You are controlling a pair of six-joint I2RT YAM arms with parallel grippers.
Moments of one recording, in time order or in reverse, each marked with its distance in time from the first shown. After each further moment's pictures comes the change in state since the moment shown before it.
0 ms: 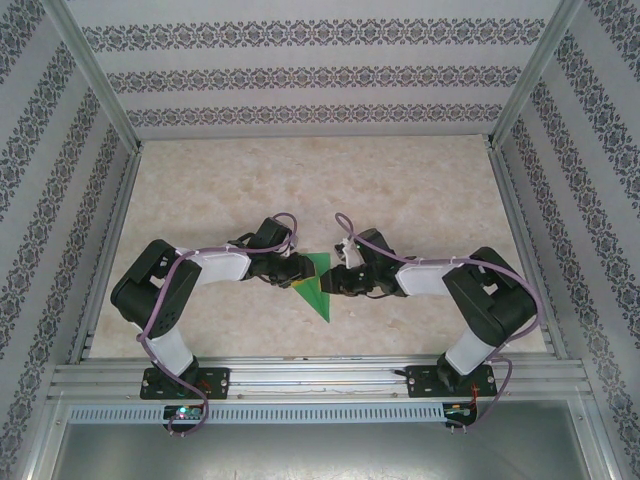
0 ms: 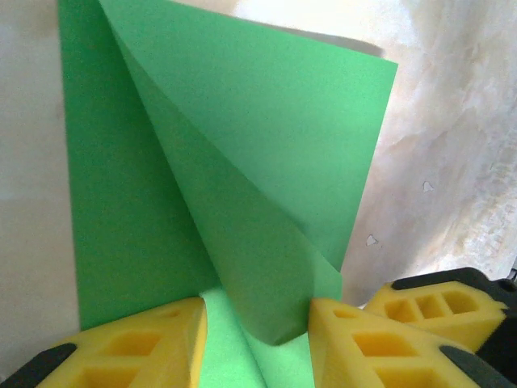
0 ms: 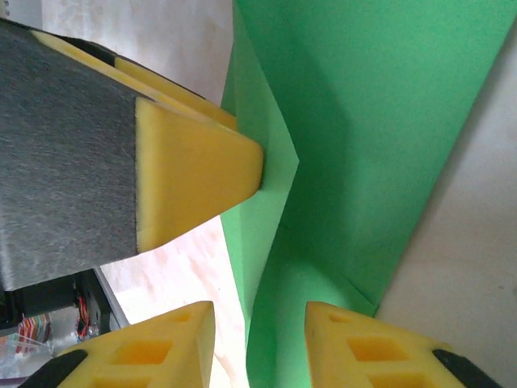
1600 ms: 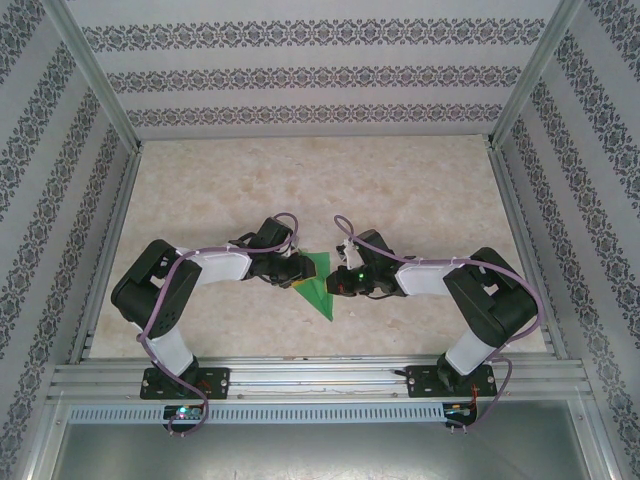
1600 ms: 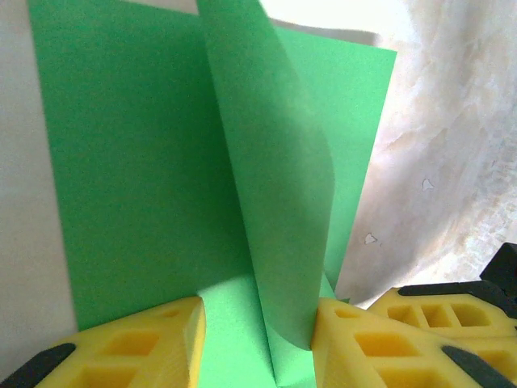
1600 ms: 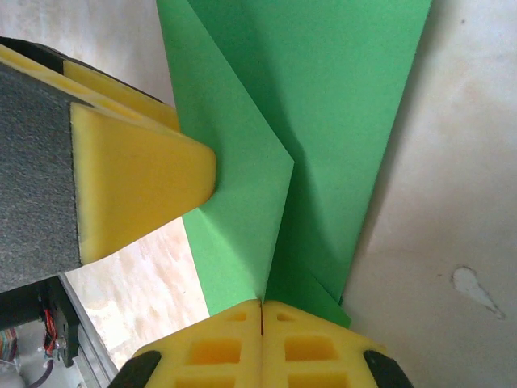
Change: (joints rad) left arm -0.004 0.000 0.006 -0.011 -0.003 0.000; right arm -0.004 -0.013 0.008 -0.070 0.073 -0.035
